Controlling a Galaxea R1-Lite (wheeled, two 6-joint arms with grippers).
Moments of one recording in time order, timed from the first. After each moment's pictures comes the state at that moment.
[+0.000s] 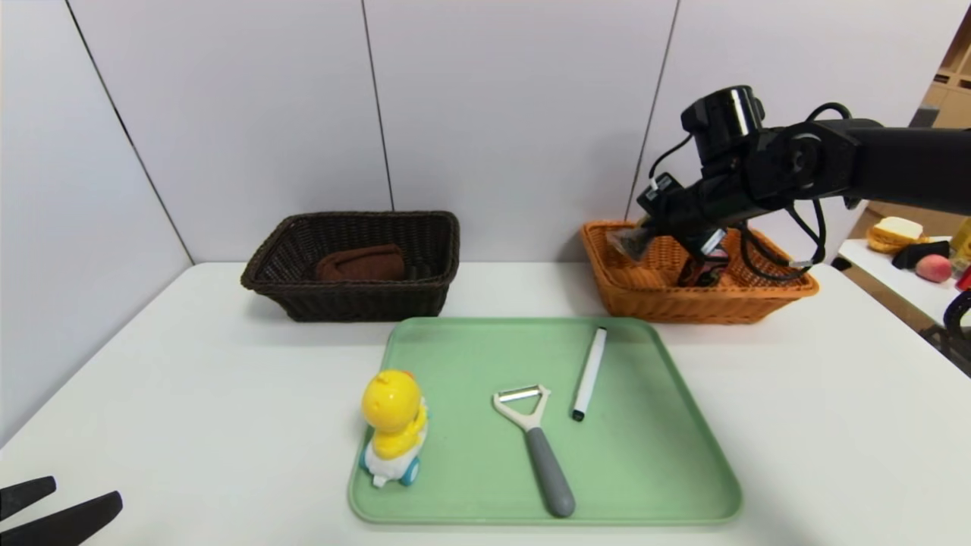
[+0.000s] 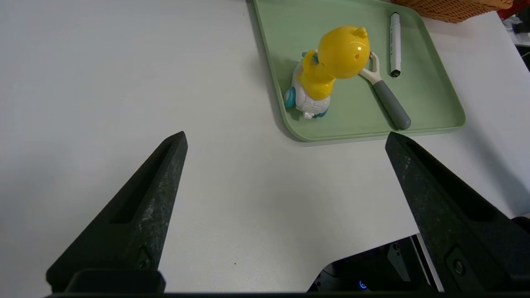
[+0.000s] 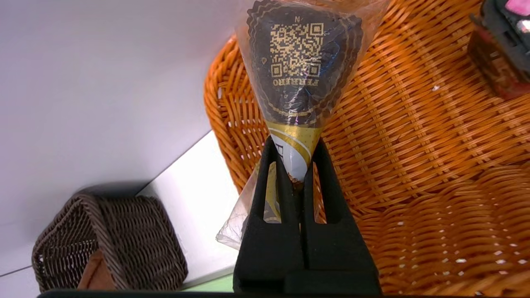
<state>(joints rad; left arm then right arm) -0.15 0.65 -0.66 0.38 -0.27 -0.32 0.24 2.14 -1.95 0.44 -0.09 0.92</state>
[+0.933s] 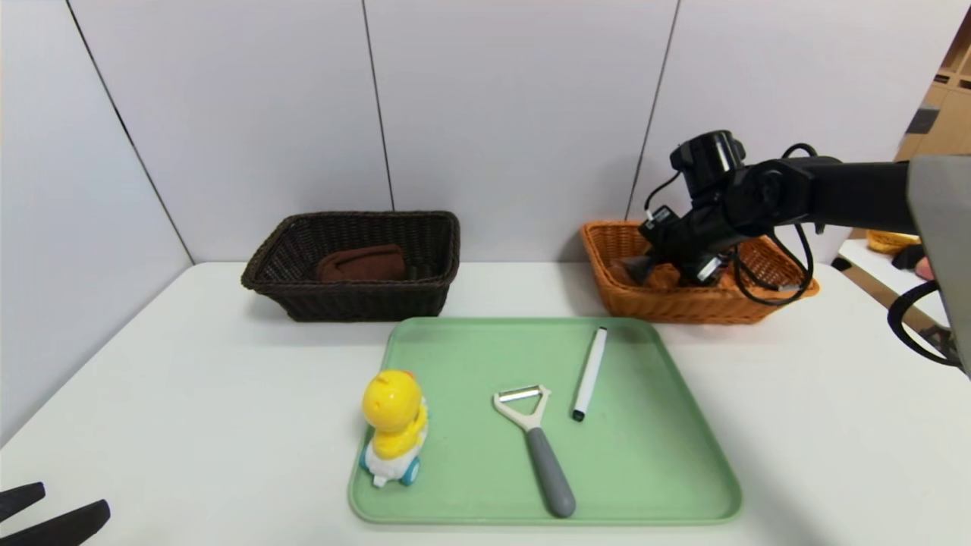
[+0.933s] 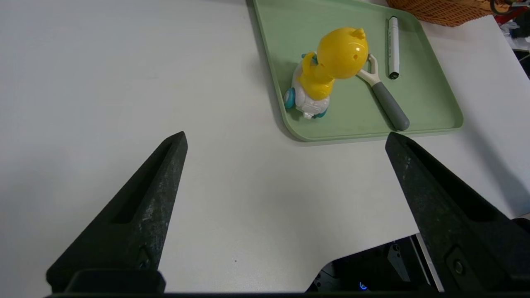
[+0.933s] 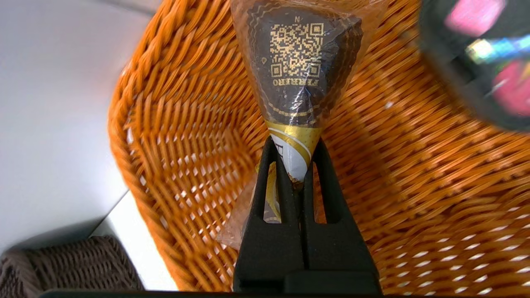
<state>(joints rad) -0.15 0.62 -0.66 0.40 -0.26 -0.32 0.19 2.24 -1.94 0.44 -0.09 0.96</state>
